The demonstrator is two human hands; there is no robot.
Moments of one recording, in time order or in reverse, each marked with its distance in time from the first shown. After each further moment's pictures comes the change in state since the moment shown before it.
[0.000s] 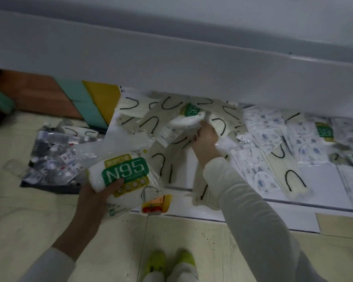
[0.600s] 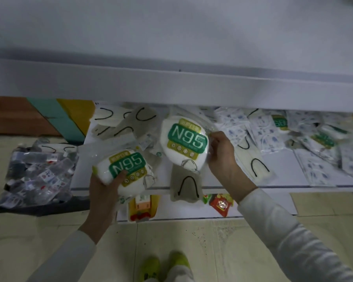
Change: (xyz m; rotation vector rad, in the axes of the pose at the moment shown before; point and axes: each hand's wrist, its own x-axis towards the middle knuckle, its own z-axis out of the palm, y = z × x) left_hand -0.013 0.003 0.072 0.002 0.037 0.093; right_hand -0.074 -0.075 -0.099 0.097 -0.022 -0.005
